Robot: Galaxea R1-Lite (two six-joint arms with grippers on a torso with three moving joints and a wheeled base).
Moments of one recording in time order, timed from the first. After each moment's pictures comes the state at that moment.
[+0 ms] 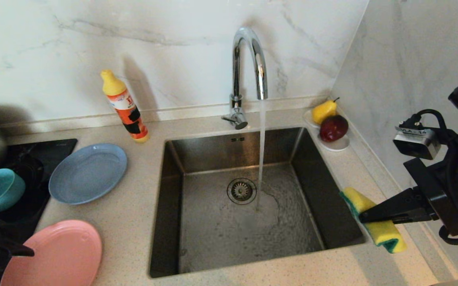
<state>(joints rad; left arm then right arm) 0.74 1.65 -0.78 0.27 -0.32 -0.13 0.33 1.46 -1.37 0.83 0.59 0.58</state>
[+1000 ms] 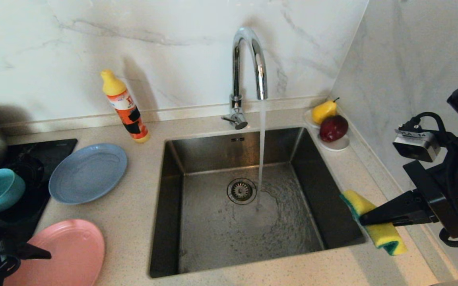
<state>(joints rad) 0.74 1.67 -0.72 0.25 -0.43 -0.08 0.33 1.46 -1.36 0.83 0.59 0.58</state>
